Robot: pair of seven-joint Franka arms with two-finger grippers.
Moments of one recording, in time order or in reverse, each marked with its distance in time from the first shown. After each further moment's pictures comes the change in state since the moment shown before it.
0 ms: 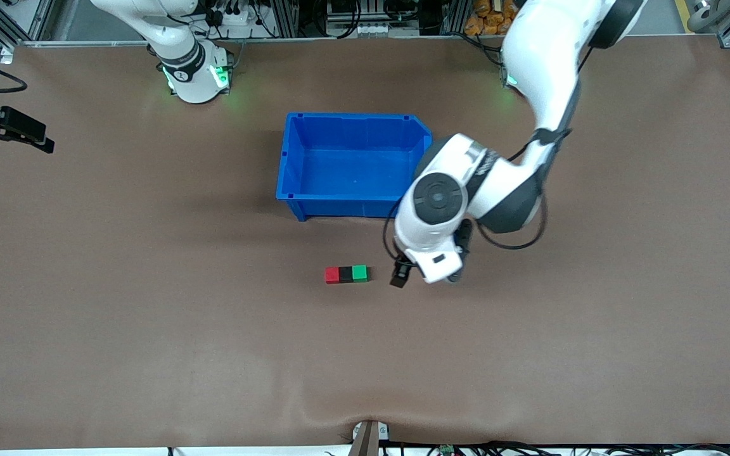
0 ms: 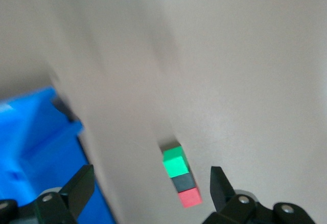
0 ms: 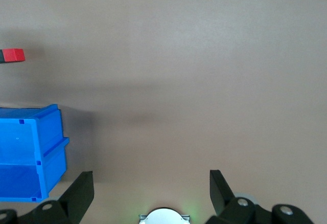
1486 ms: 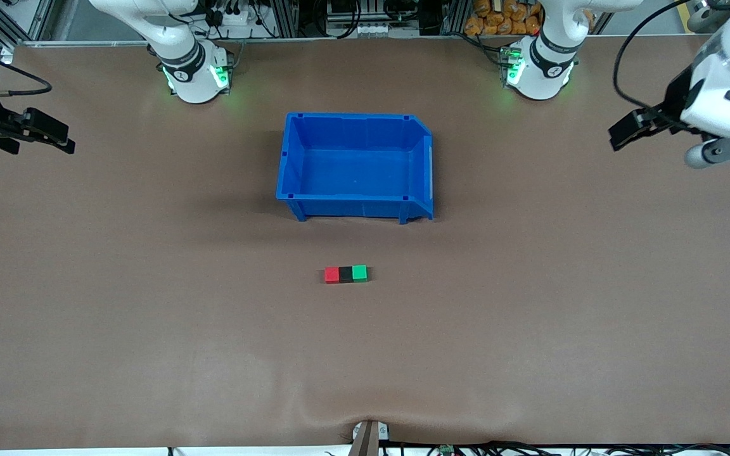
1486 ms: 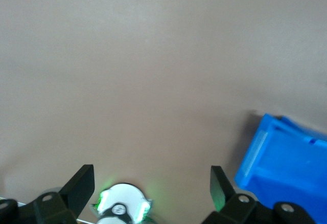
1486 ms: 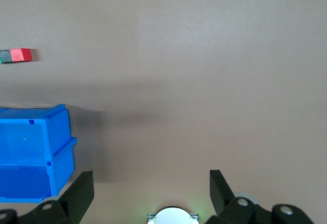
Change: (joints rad) left arm 0.421 -0.733 0.005 -0.394 0.125 -0.429 1.415; right arm 0.055 0.000 0.002 -0.003 0.001 0.000 0.063
